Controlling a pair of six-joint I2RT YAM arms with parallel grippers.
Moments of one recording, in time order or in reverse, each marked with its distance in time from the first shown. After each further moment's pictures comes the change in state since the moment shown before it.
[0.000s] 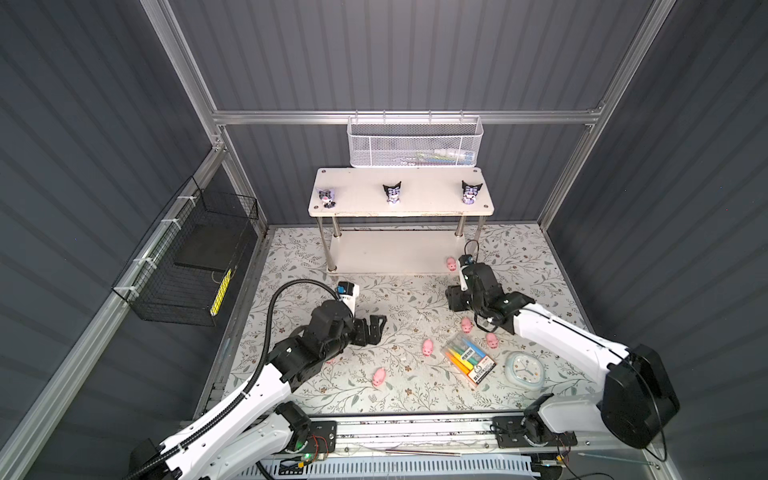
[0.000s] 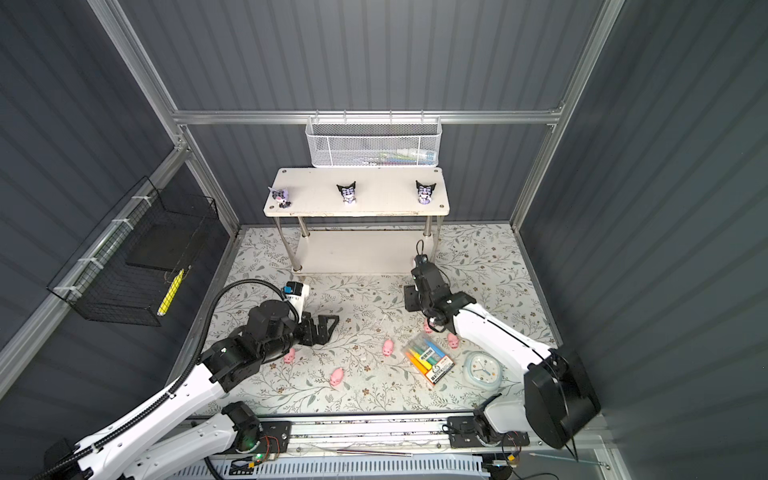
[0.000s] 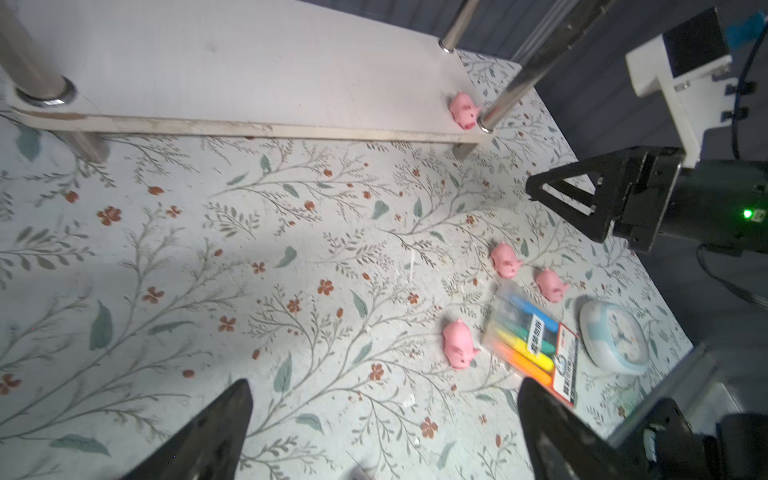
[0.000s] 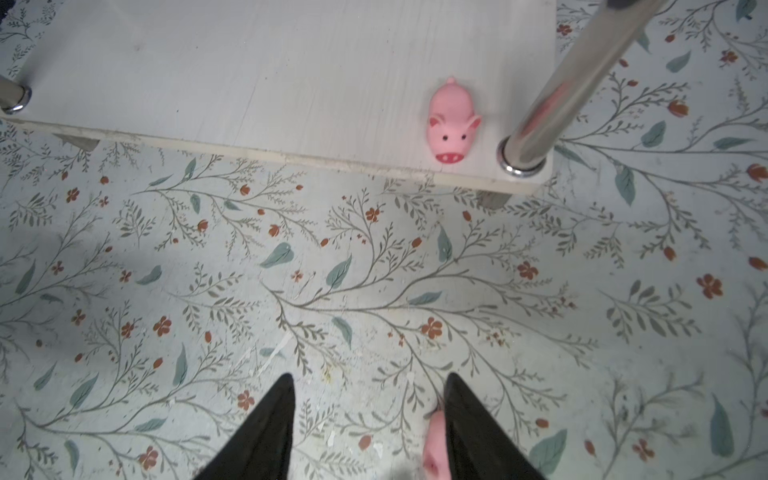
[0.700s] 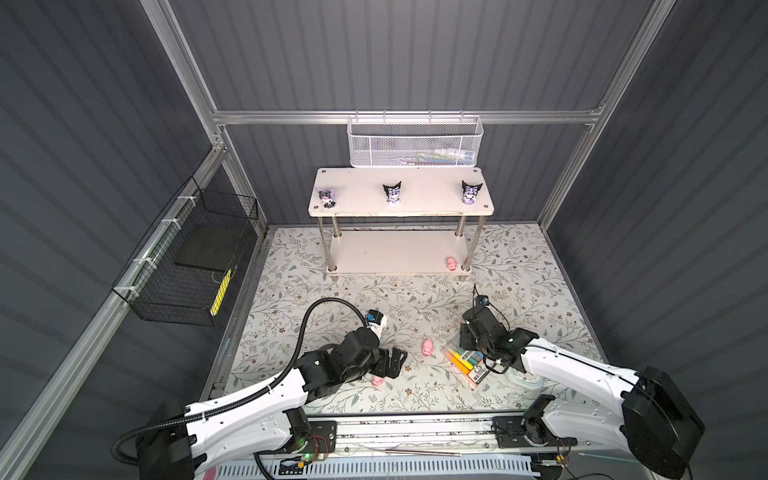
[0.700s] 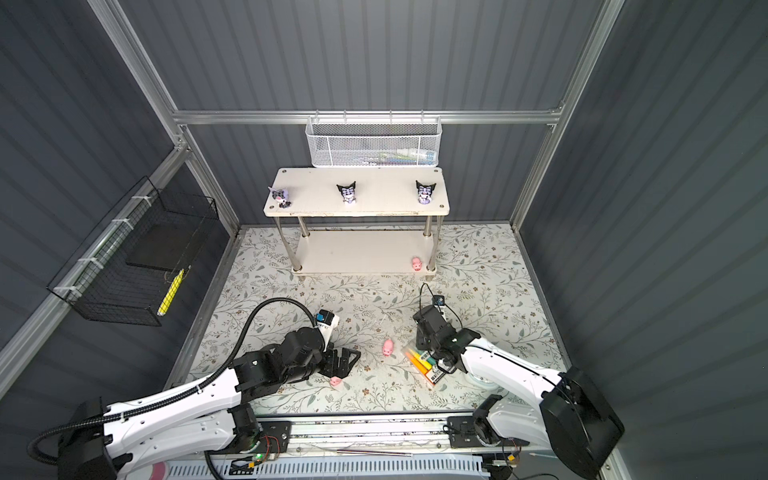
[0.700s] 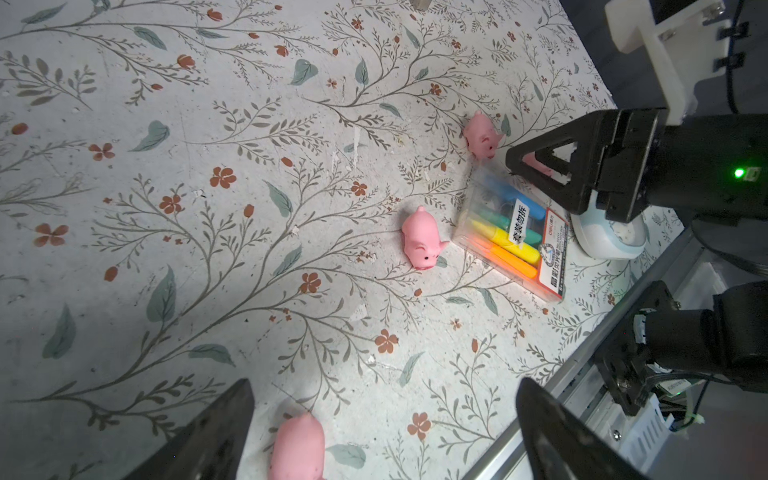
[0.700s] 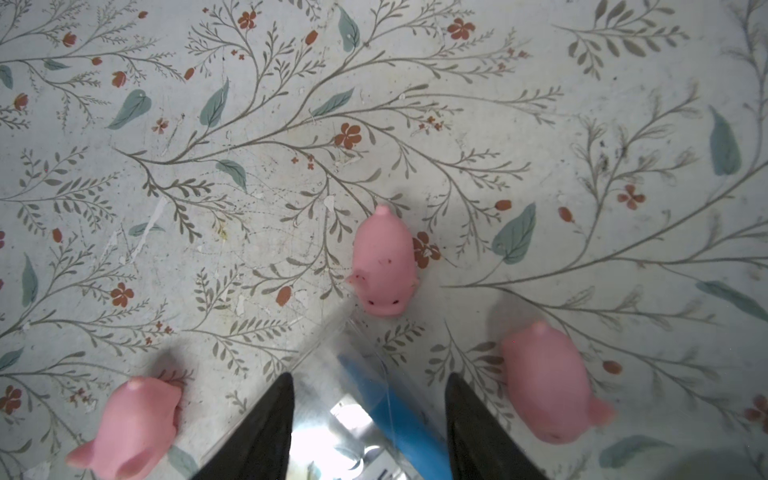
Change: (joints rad) left arm -0.237 0.138 -0.117 0.119 -0.035 -0.109; right arm 0.097 -0.113 -0.314 -0.020 0.142 0.299
